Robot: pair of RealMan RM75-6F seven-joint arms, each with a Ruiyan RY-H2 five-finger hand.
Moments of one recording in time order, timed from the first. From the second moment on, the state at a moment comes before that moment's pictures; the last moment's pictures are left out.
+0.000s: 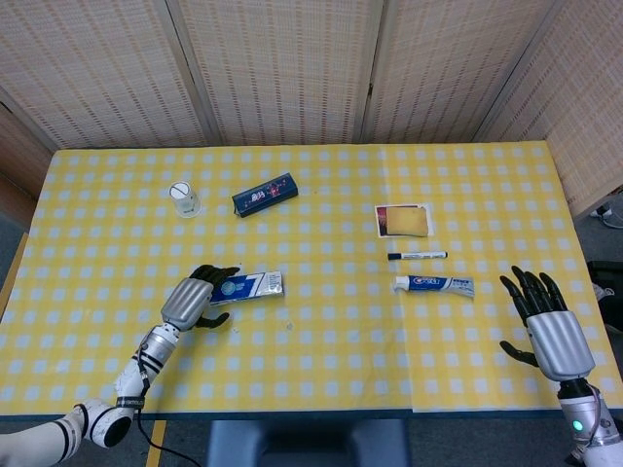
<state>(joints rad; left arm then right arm) -0.59 -1.62 -0.14 -1.22 1.45 0.99 -0.09 0.13 -1.20 0.03 -1.48 -1.60 1.47 -0.04</state>
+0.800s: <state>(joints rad) -0.68 -1.74 -0.13 -1.02 1.42 0.90 -0.17 0.13 -1.19 0.03 -1.47 -1.57 1.45 -0.03</state>
